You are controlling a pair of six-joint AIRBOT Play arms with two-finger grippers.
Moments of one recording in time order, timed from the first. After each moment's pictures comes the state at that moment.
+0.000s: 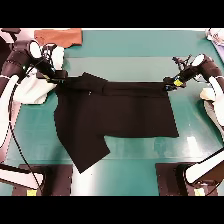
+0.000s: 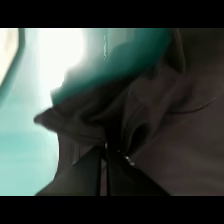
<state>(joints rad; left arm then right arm) -0.13 -1.59 1.64 1.56 -1.35 -1.65 -0.13 -1.81 1.62 -1.23 1.29 1.39</state>
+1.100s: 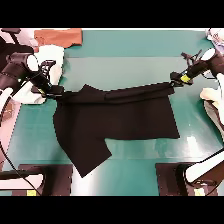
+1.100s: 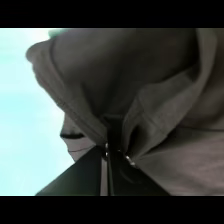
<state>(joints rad) -0.12 -1.42 1.38 1.58 -1.43 -1.64 -0.17 -1.81 1.70 -1.23 1.40 1.46</state>
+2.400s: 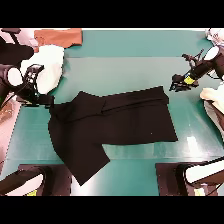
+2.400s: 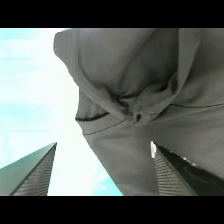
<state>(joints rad) -0.12 -1.12 1.15 1.66 -1.39 -1.65 -0.16 -1.66 1.61 -1.31 1.48 1.49</state>
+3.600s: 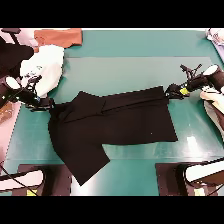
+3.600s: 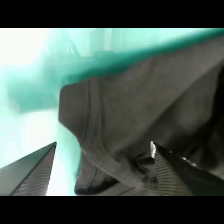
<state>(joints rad) 0.19 -1.36 1.05 1.32 -1.15 -1.32 -0.24 -1.65 1.33 -1.05 1.27 1.25</state>
